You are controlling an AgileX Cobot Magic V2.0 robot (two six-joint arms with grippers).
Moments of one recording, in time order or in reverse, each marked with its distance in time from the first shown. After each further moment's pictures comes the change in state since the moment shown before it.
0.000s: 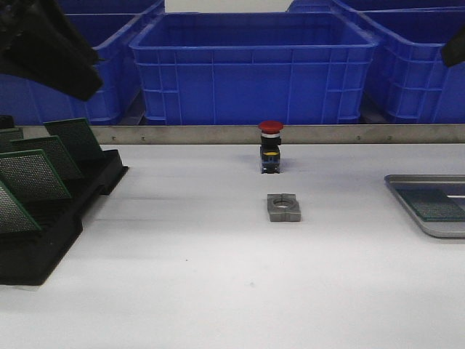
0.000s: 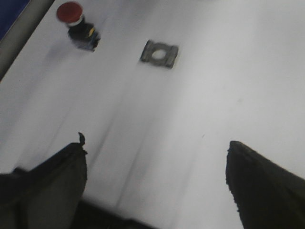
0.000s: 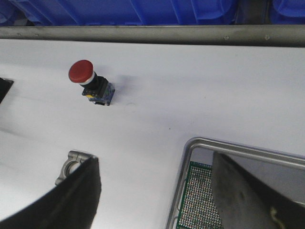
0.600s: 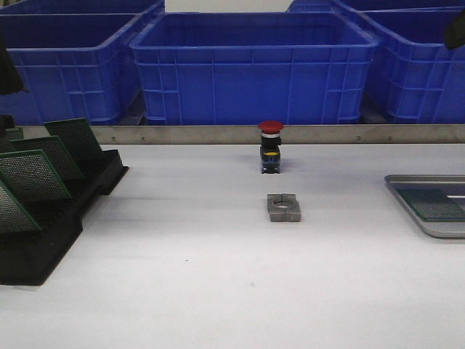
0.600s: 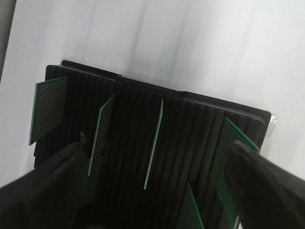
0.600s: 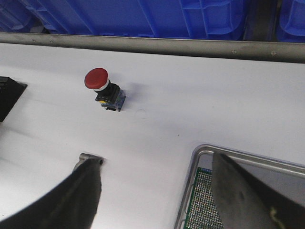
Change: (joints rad) left arm 0.032 0.020 -0.016 0.440 -0.048 -0.078; right arm 0.000 -0.035 0.000 -0.002 0.022 0.000
